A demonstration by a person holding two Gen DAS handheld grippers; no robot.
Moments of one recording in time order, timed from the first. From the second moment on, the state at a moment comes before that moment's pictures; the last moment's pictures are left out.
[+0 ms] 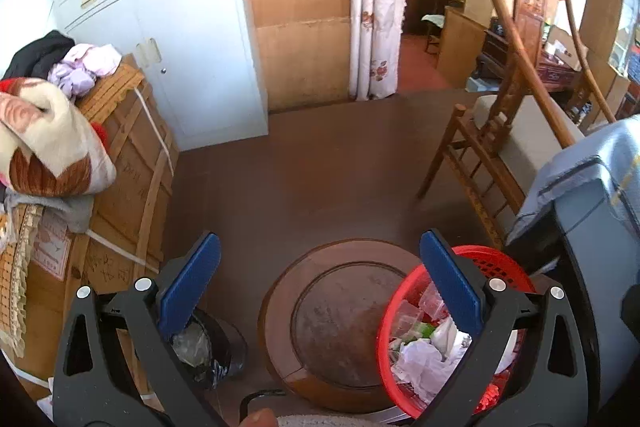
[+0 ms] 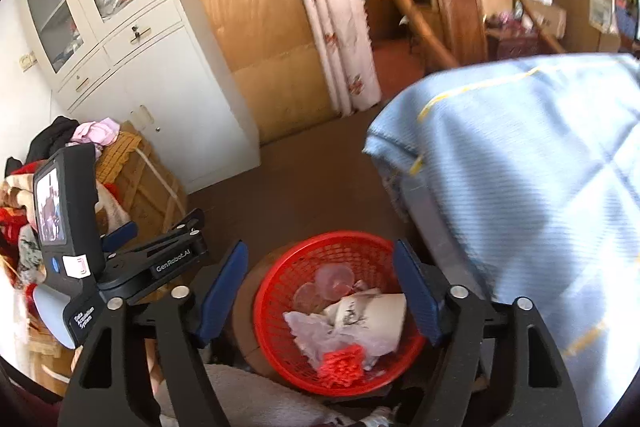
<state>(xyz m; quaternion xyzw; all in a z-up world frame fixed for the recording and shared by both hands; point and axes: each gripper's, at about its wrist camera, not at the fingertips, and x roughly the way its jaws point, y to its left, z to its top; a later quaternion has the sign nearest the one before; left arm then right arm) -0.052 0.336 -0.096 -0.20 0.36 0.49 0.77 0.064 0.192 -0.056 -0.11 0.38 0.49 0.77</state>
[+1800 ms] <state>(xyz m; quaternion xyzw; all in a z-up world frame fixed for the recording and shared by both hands) -0.062 0.245 -0.063 -0.10 0.36 0.40 0.84 -0.001 0.104 -0.062 -0.19 0.33 0.41 0.83</state>
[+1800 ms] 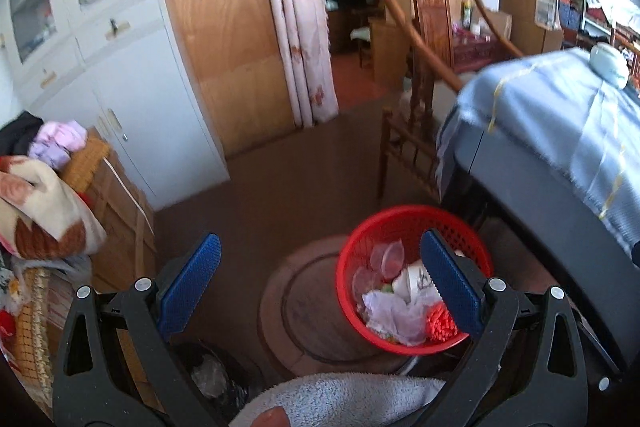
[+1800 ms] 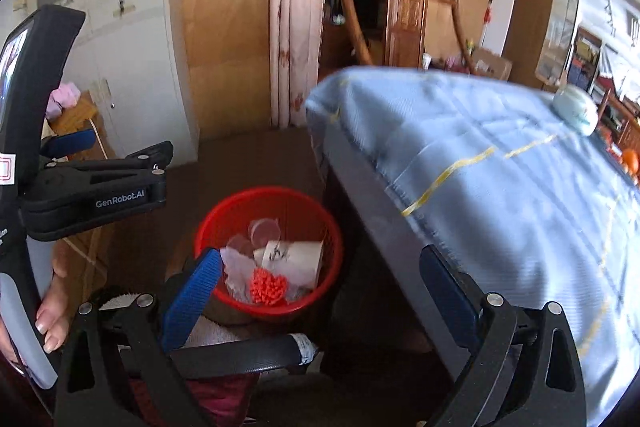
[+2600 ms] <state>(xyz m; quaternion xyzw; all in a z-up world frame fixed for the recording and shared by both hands) -0.041 0.266 -0.125 -0.13 0.43 0.38 0.81 0.035 0.141 -0.129 -0.20 0.43 0.40 0.78</state>
